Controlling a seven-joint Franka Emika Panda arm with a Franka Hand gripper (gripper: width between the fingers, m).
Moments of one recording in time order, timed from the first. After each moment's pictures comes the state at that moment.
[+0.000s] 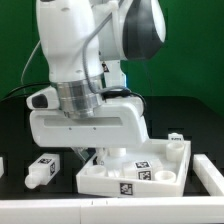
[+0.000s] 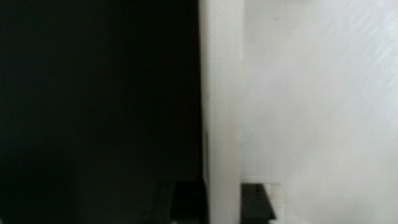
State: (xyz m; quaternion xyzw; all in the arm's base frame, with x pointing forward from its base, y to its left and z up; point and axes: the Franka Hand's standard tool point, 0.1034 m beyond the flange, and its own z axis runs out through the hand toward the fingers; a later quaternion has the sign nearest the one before) arm 0.543 -0.040 0.009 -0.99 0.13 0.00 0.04
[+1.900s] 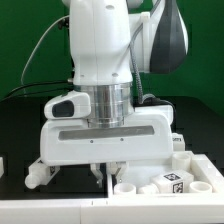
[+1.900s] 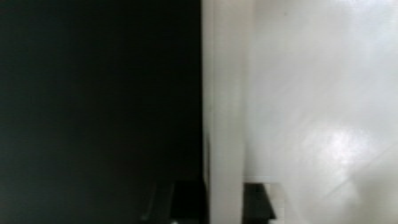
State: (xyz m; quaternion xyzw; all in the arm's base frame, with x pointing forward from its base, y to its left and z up) arm 0.595 -0.022 0.010 -1.00 0.01 -0.04 0.02
